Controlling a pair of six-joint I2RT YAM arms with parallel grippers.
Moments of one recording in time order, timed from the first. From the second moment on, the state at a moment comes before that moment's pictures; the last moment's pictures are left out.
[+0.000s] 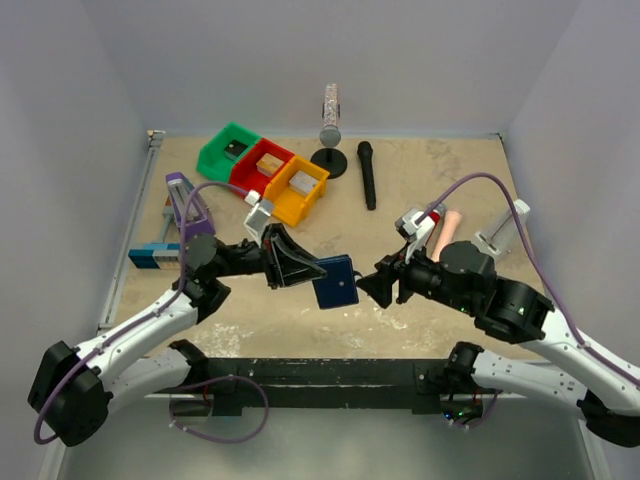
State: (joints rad) left arm -0.65 0.96 0.56 0.69 0.83 -0.77; right arm 1.00 0.74 0.99 -0.61 0.08 0.34
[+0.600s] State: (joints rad) left arm -0.63 1.16 0.56 1.25 1.05 -1.17; right arm 0.95 0.70 0.95 -0.45 -0.21 0.38
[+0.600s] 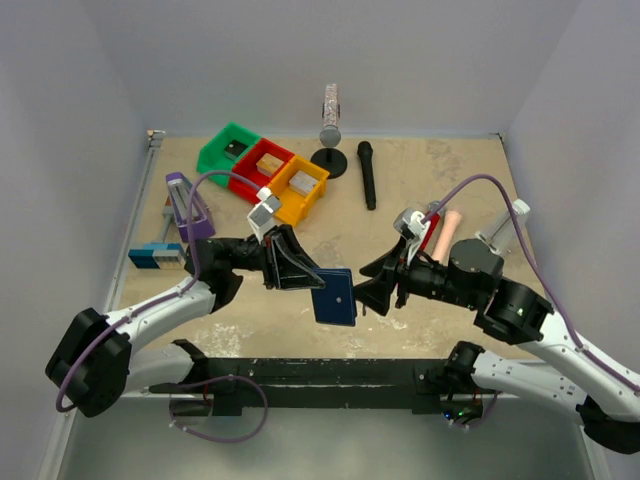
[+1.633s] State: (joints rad) left arm -0.64 1.18 0.56 1.27 1.06 -1.28; right arm 0.94 0.84 0.94 -0.36 -0.42 0.48
